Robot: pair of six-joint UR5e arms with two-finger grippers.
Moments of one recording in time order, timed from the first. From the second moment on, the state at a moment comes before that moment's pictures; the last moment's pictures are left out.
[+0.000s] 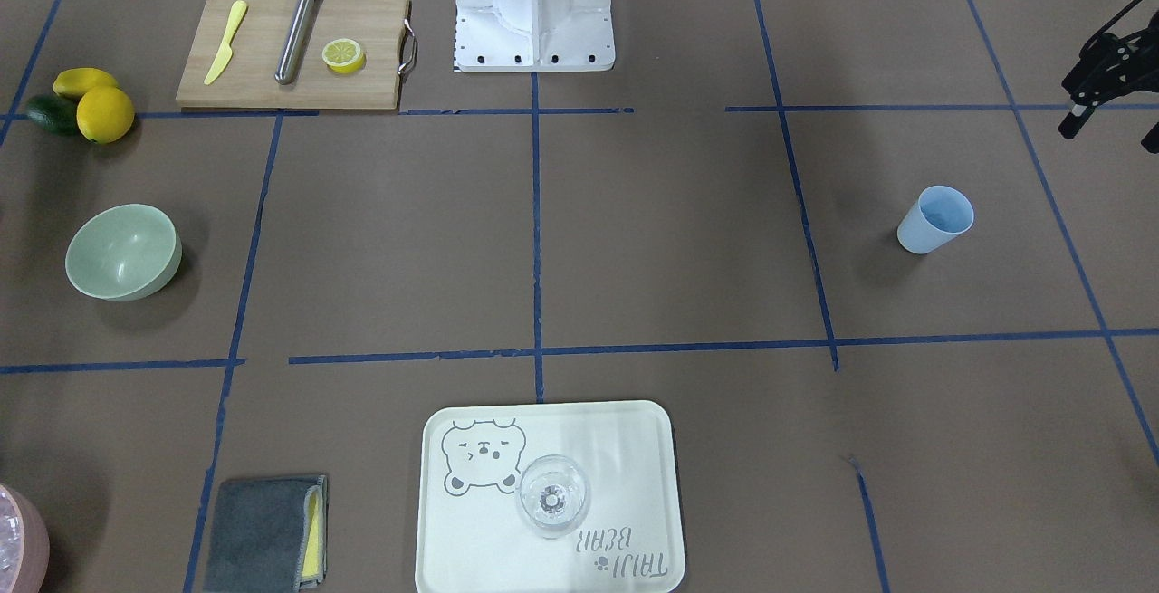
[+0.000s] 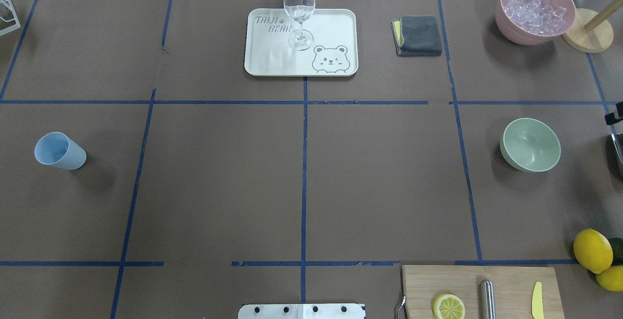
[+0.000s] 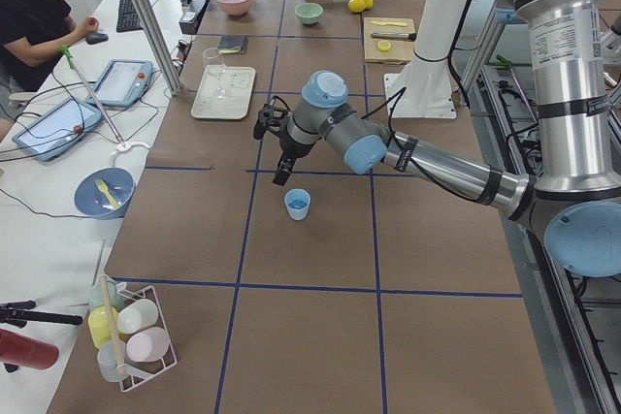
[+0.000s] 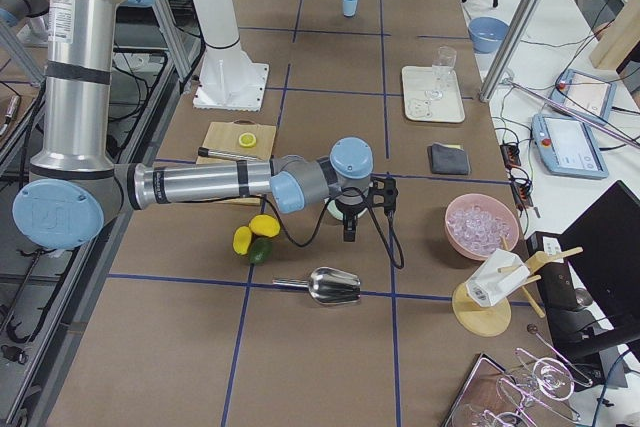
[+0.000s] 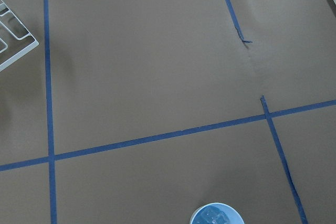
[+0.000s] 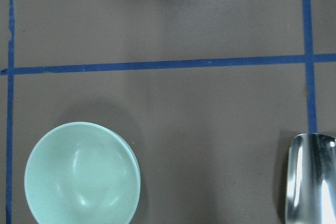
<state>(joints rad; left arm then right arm) -1.24 -1.37 -2.10 -2.05 -2.17 -0.58 1.29 -1.70 1.78 -1.22 2.39 0.54</state>
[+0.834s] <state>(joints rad) -1.15 -1.32 -2.11 -2.17 -2.07 -0.68 1.04 -1.64 1.58 -0.83 2.26 0.91</state>
